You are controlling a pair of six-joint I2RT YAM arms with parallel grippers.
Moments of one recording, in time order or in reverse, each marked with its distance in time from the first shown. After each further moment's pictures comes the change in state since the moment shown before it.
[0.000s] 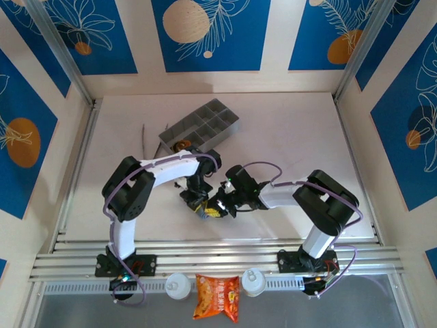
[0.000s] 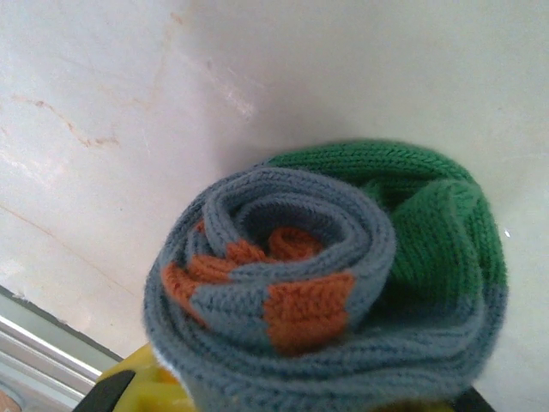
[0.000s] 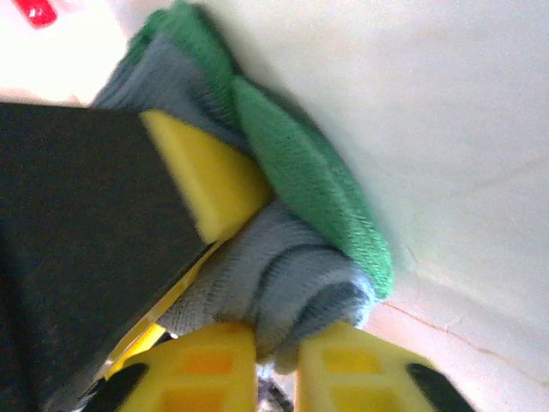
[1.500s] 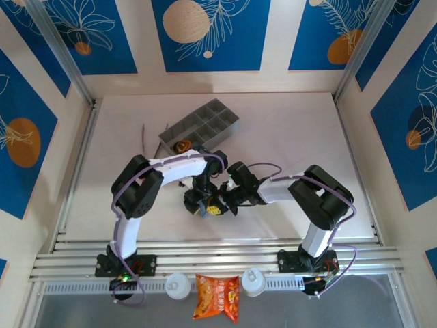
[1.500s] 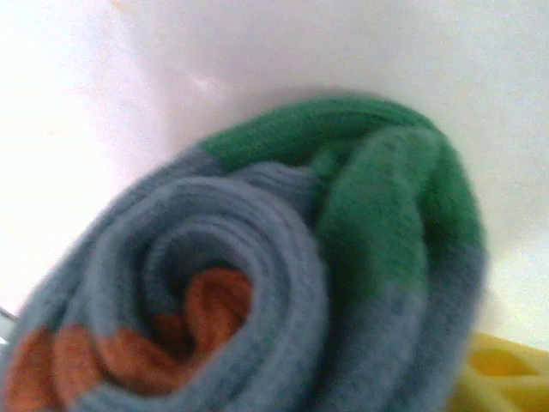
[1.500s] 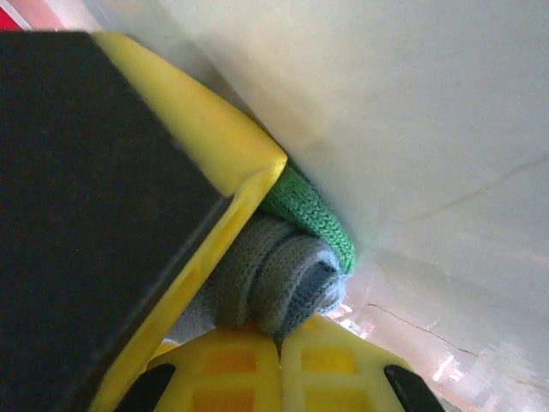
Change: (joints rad) left arm -0.034 0.084 0.100 -0.039 -0.038 -0.054; right arm -0.053 0.063 0.036 -0.058 -0.090 0.044
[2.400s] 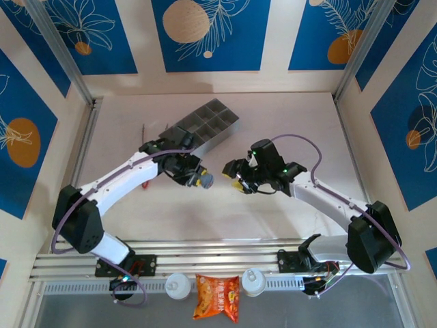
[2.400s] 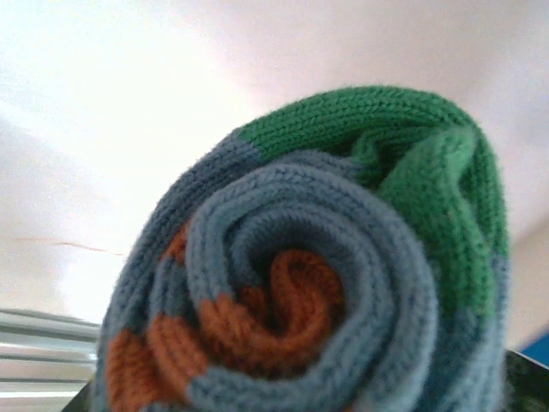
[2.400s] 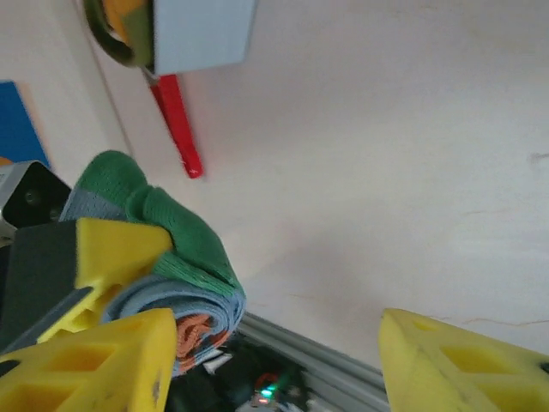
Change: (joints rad) left arm 0.193 -0.530 -0.219 0.410 0.182 -0.023; right arm -0.139 -0.470 0.151 -0.453 0.330 -0.203
